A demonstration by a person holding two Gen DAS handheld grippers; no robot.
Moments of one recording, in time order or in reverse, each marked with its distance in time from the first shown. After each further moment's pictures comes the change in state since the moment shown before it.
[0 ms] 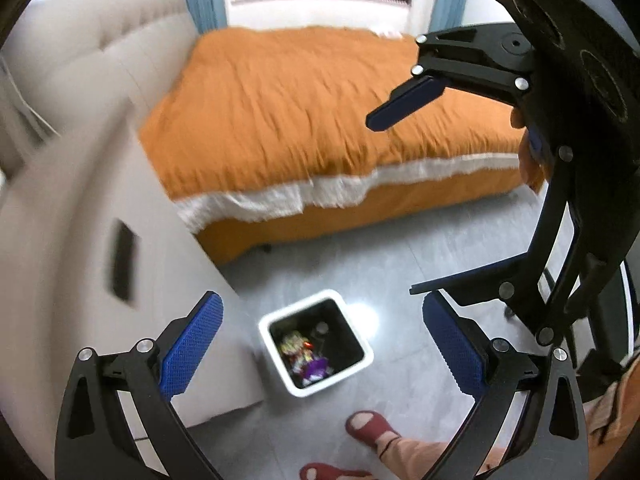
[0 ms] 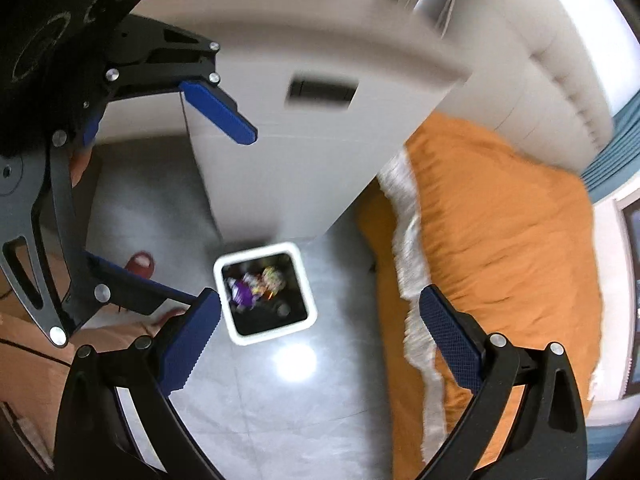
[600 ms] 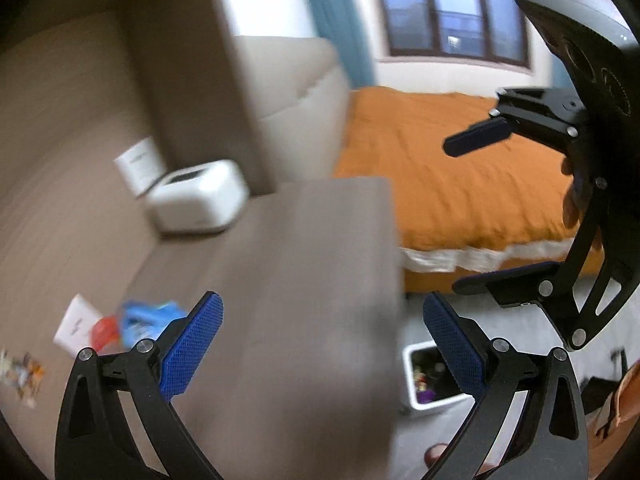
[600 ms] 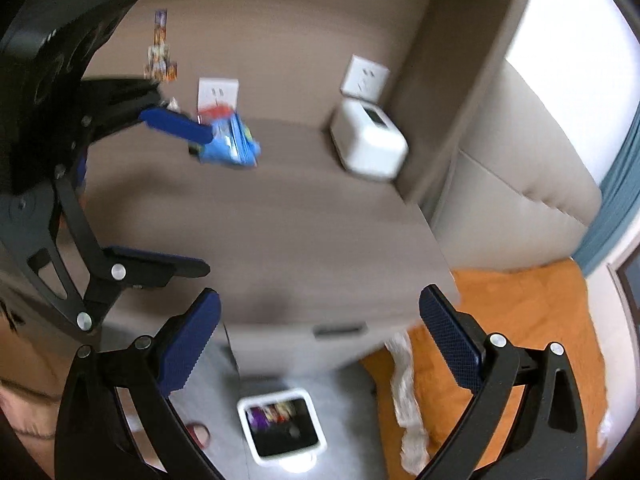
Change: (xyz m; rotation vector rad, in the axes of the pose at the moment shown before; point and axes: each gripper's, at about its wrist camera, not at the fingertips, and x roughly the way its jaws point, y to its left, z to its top) left arm -0.201 0.120 -0.025 -0.220 -0.177 0.481; right arm -0.099 0.024 0.177 0.003 -0.383 0.032
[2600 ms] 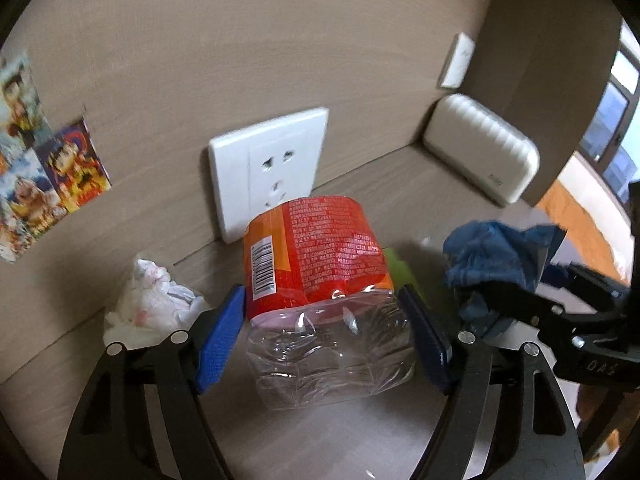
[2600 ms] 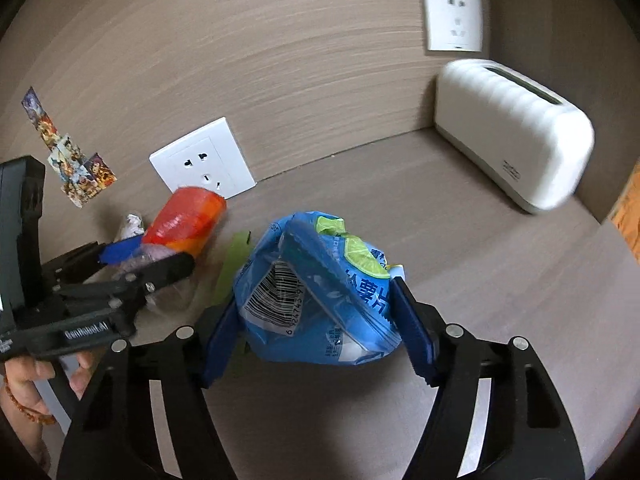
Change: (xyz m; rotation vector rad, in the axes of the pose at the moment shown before) left arm 0.073 0.281 -0.117 -0.681 0.150 0.171; right arm 0.235 0.071 0.148 0.441 0.077 0.218
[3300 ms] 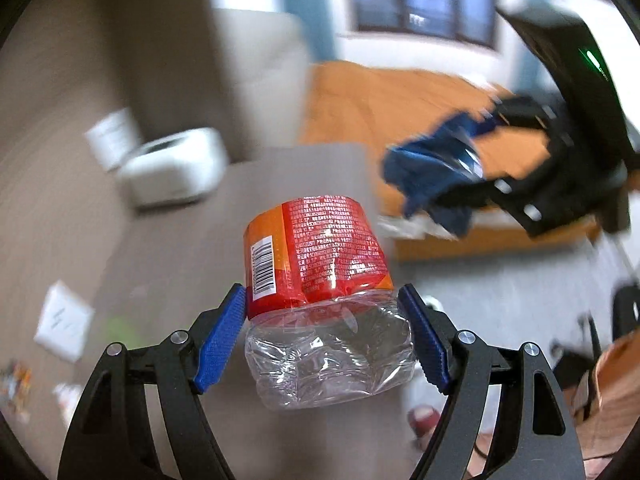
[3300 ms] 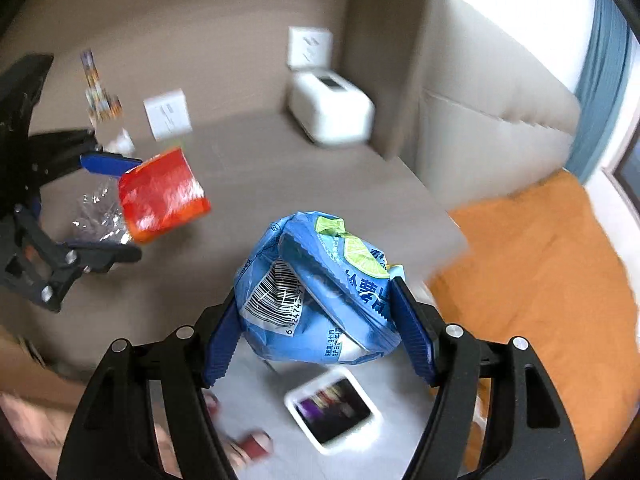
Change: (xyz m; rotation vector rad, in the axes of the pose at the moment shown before) left arm -0.119 -0.257 -0.100 0.808 0.038 -0.360; right arm -0.236 -0.096 -0.137 -0.139 0.039 -0.307
